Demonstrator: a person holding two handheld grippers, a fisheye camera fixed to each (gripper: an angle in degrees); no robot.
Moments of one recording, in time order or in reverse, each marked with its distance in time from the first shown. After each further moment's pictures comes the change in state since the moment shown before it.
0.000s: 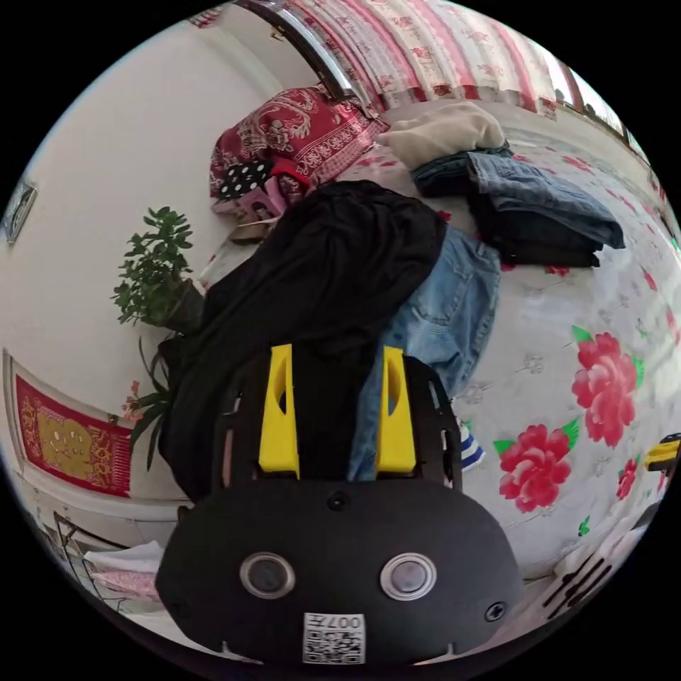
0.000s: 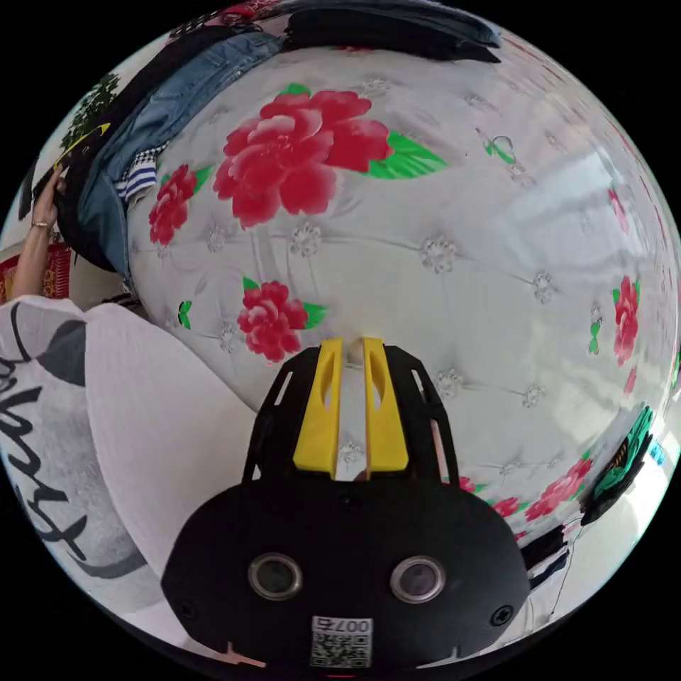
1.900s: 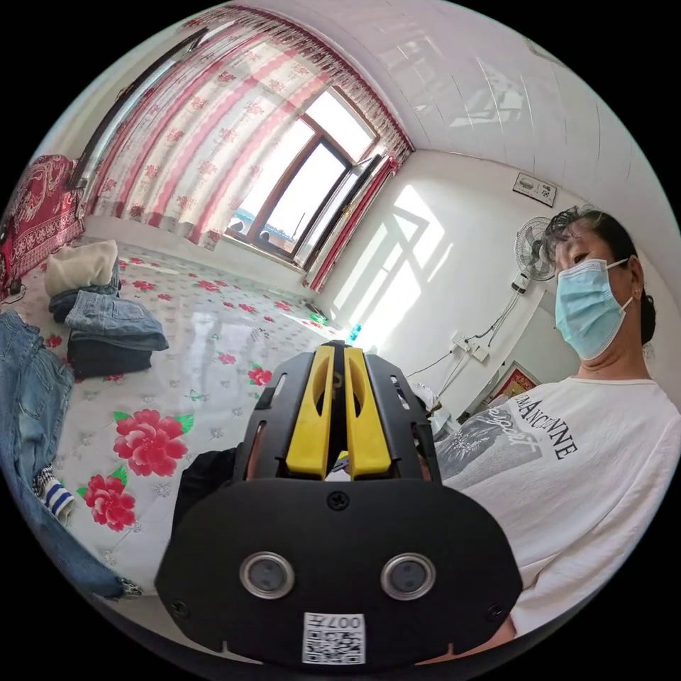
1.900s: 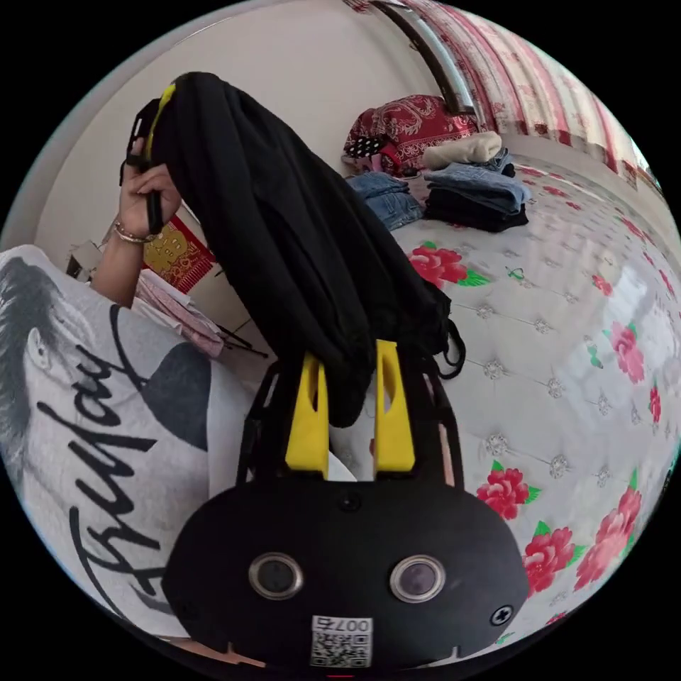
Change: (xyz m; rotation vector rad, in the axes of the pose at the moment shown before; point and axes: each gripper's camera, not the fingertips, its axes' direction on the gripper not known) left arm 0.043 0.200 -0.185 0.577 1.462 0.262; right arm -0.013 0.355 -0.071 0.664 -0.276 -0.320
